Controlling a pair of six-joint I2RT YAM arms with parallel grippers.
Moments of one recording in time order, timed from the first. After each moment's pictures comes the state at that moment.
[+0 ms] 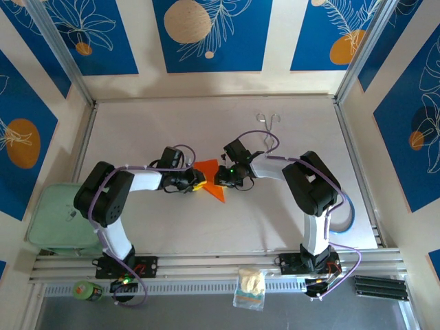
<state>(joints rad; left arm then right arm) -0.44 1.78 0.79 0.07 0.60 -0.99 0.62 1.92 1.10 -0.30 -0.41 0.68</state>
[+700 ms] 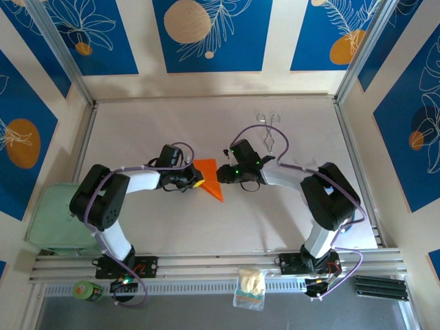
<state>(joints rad) -0.44 1.72 0.81 0.01 0.57 -1.00 0.65 1.70 0.96 -0.20 -0.22 0.46</state>
